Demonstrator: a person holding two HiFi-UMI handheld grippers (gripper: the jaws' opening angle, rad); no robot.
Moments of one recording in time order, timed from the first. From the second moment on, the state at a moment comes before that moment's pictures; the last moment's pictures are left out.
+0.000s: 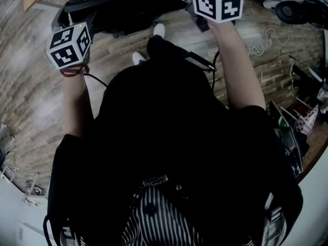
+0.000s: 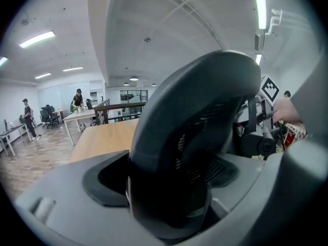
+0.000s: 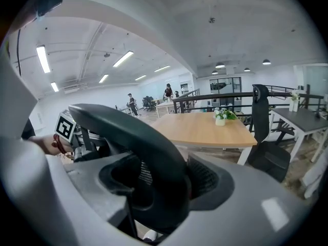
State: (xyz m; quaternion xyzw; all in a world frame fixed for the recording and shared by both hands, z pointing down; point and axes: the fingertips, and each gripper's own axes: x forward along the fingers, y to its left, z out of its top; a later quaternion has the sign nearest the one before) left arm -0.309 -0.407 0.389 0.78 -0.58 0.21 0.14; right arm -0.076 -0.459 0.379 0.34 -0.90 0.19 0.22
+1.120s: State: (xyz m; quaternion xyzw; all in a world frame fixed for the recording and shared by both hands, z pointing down) left arm -0.333 -0.522 0.394 0.74 -0.63 0.19 0.13; right arm -0.104 -0.590 0.386 0.28 -0.92 0.16 0.24
